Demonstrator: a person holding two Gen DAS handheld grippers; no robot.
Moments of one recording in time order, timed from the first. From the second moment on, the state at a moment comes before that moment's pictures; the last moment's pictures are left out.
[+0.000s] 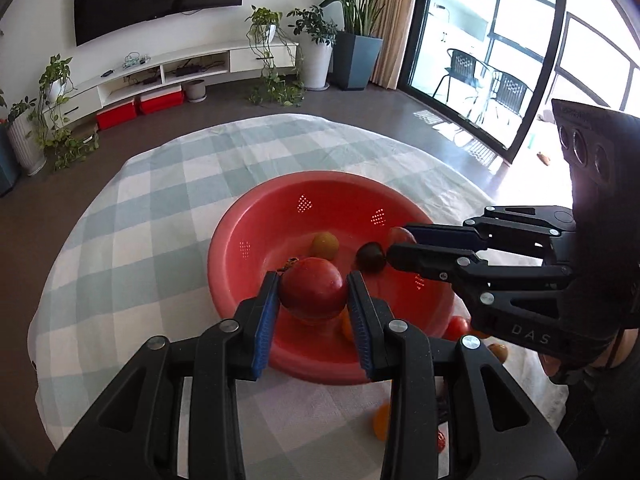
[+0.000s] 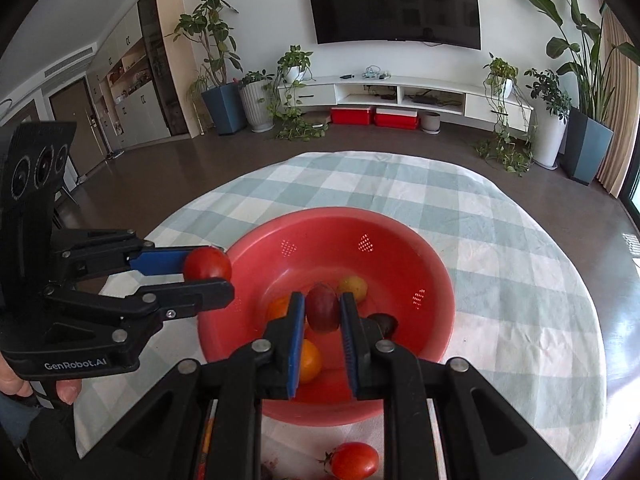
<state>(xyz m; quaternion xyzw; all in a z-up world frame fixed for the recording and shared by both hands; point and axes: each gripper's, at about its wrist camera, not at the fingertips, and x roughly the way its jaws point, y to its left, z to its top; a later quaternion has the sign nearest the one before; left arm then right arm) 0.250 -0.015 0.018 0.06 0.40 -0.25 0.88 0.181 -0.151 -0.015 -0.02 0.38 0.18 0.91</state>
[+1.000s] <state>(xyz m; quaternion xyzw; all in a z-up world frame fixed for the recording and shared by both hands) 0.266 -0.032 -0.012 0.11 0.41 -0.22 0.88 0.194 -0.151 -0.045 -0.07 0.39 0.15 0.91</state>
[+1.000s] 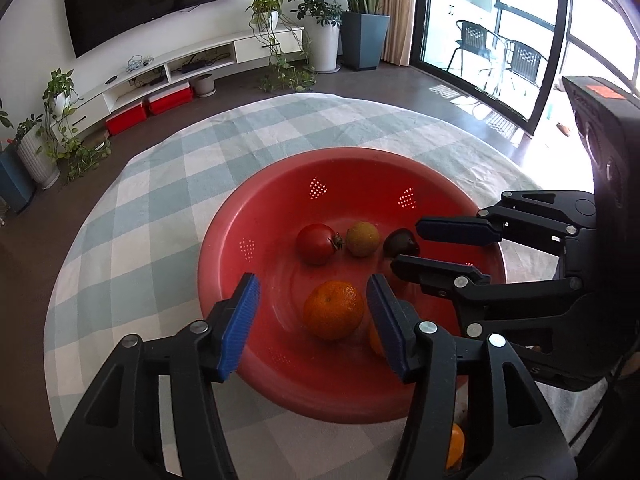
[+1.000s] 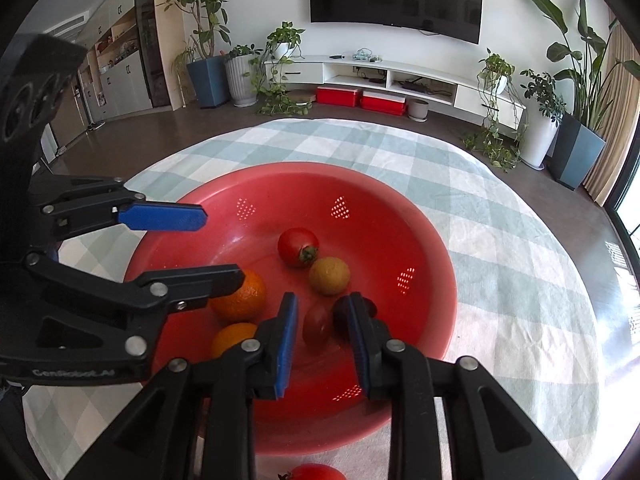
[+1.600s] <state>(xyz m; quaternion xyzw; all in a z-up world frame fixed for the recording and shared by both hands) 0.112 -0.006 -0.018 0.04 0.41 -0.21 0.88 0.134 -0.180 0.000 -0.01 0.32 0.13 0.94</state>
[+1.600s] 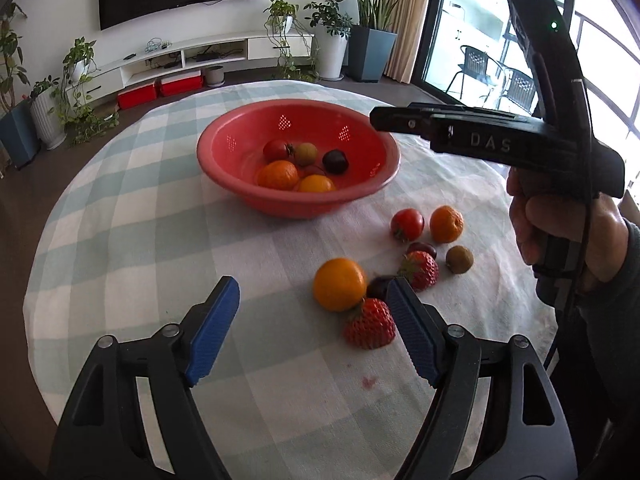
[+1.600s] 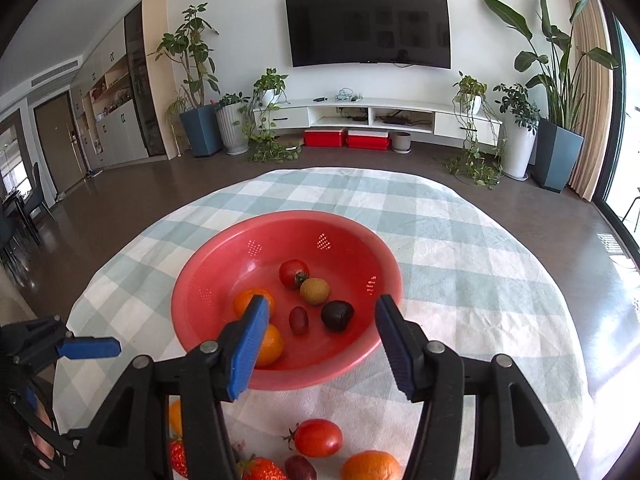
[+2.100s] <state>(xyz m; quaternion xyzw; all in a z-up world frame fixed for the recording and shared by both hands) 0.093 -0.039 -0.046 0.04 0.43 -0.22 0.87 0.028 -0.219 0.007 0.07 0.34 0.08 0.93</state>
